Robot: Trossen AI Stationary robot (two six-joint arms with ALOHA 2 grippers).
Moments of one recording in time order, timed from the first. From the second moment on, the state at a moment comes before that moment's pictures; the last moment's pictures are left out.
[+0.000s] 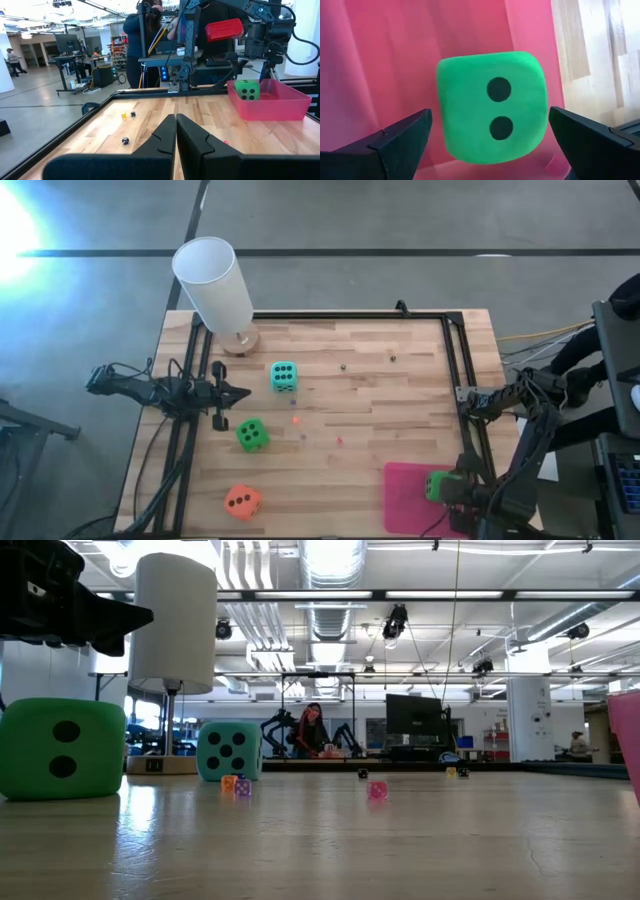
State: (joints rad) left arm -0.27 0.00 0.01 0.06 -0.38 0.12; right arm 1.22 1.67 1.23 -1.20 0.24 1.50
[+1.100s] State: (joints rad) left arm -0.27 0.00 0.01 0.06 -0.38 0.12; right arm 0.97 1.60 1.31 -1.36 0.76 1.32
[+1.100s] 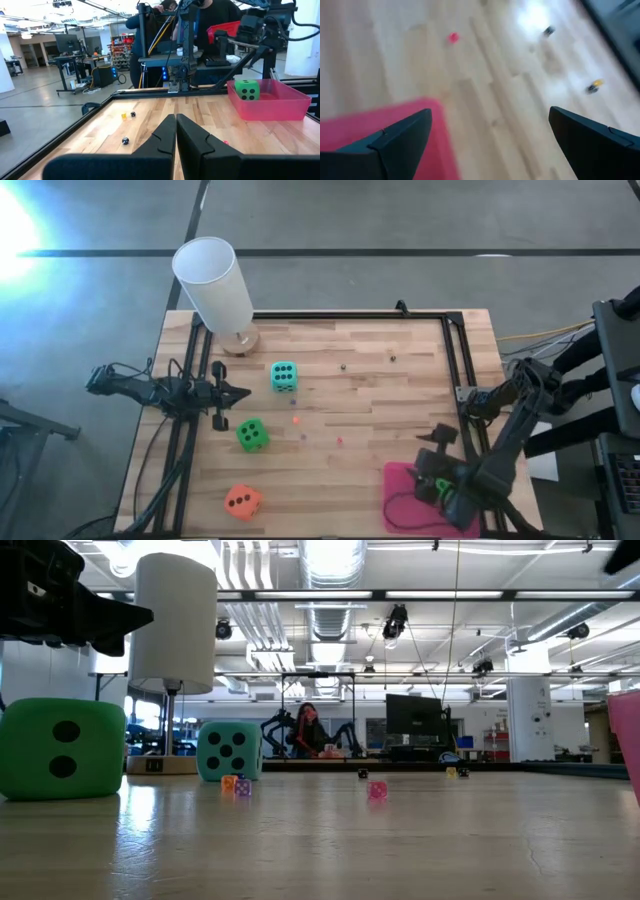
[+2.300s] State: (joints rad) left arm -0.27 0.00 0.01 0.06 -0.38 0.18; right arm 0.41 1.57 1.14 -0.75 0.75 0.61
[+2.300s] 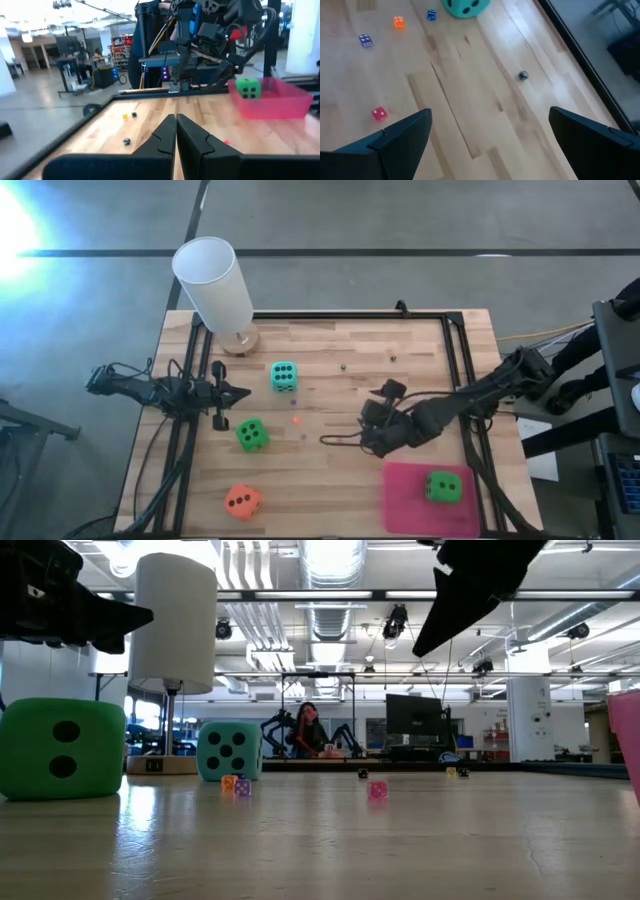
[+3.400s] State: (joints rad) left arm -0.27 0.24 0.19 -0.02 -0.37 0.20; right arm 0.37 1.56 1.00 -0.28 0.53 0.32
